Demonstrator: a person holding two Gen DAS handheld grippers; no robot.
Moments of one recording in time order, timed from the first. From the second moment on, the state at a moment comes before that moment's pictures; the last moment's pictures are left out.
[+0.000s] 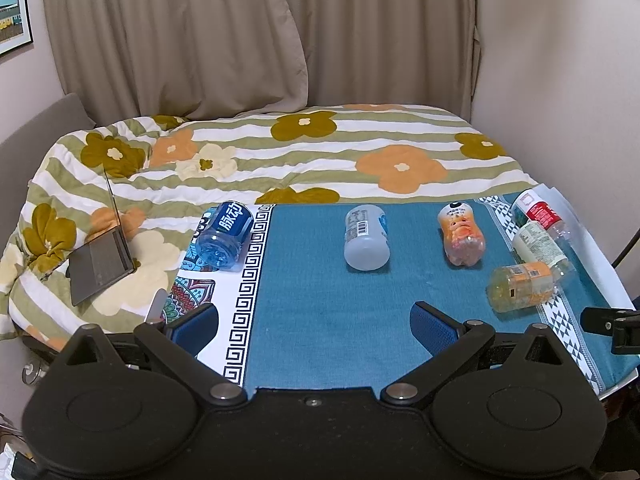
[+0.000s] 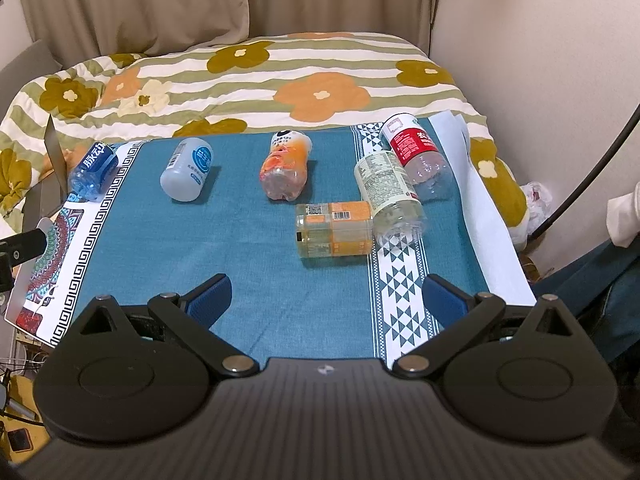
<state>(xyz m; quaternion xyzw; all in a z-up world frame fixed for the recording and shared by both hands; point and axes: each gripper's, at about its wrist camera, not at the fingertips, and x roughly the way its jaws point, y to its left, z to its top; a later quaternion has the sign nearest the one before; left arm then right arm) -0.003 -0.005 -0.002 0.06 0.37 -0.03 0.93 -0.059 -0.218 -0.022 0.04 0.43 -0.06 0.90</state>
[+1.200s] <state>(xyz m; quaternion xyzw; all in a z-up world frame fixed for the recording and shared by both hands) -0.002 -0.011 0.017 0.05 0.37 0.00 0.93 -0.059 -0.223 -0.006 0.04 0.43 -0.04 0.90</state>
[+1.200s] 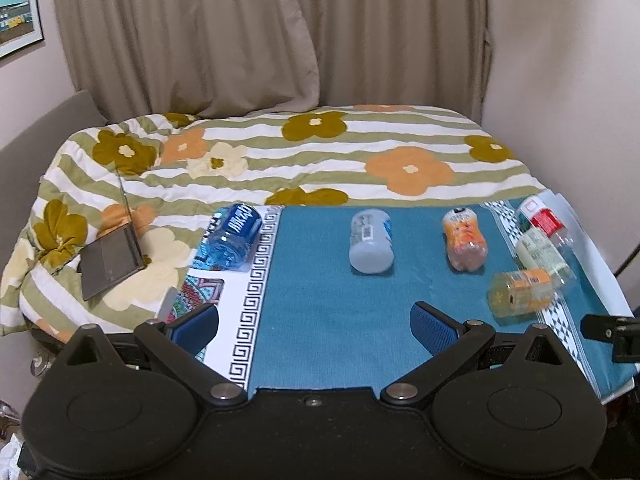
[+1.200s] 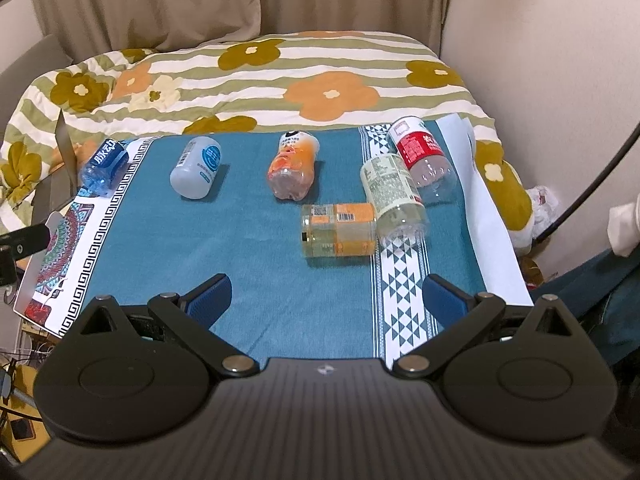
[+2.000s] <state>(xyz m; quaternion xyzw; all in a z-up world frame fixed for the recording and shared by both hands) 0.164 0.079 -0.017 0.08 0.42 -0.01 0.90 0.051 -0.156 -0.041 0.06 0.47 -0.04 0.88</state>
